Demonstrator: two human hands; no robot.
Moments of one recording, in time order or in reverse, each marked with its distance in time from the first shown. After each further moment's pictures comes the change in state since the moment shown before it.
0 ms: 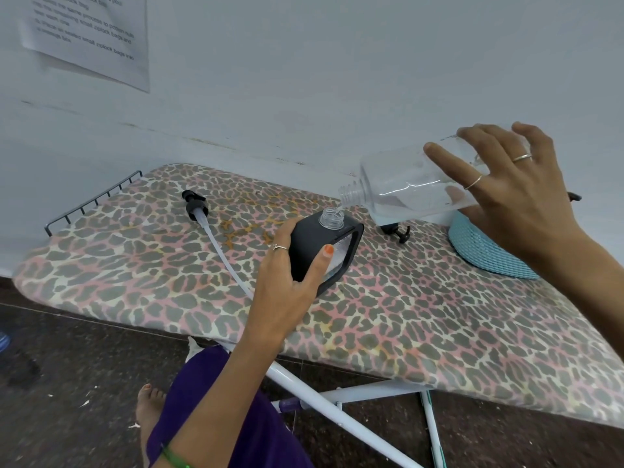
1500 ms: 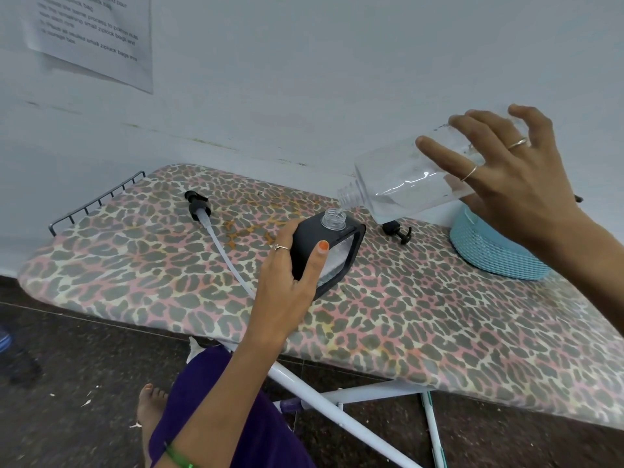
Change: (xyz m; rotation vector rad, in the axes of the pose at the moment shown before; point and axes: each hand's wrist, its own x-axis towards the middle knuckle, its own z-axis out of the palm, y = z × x) left_hand 0.001 -0.003 0.000 -0.013 0.005 -0.020; right_hand 0.016 0.007 -0.003 -0.069 0.011 -0.080
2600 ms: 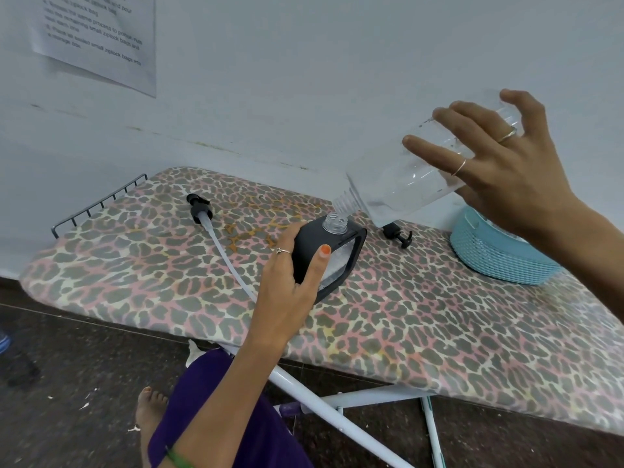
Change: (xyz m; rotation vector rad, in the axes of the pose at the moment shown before) left_hand -0.001 0.002 -0.002 0.005 -0.007 0.008; right_hand 0.020 0.005 -0.005 -0.056 -0.019 -0.070
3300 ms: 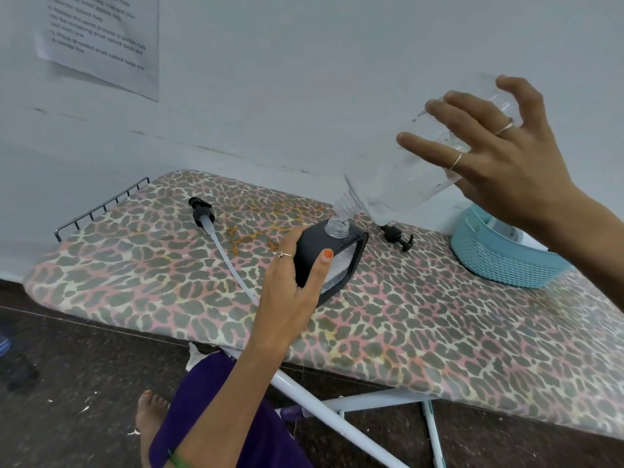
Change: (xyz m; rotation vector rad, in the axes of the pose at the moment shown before) left_hand 0.001 -0.003 0.000 -0.023 -0.012 -0.014; right_hand 0.014 0.007 -0.002 -0.081 0.025 -0.044
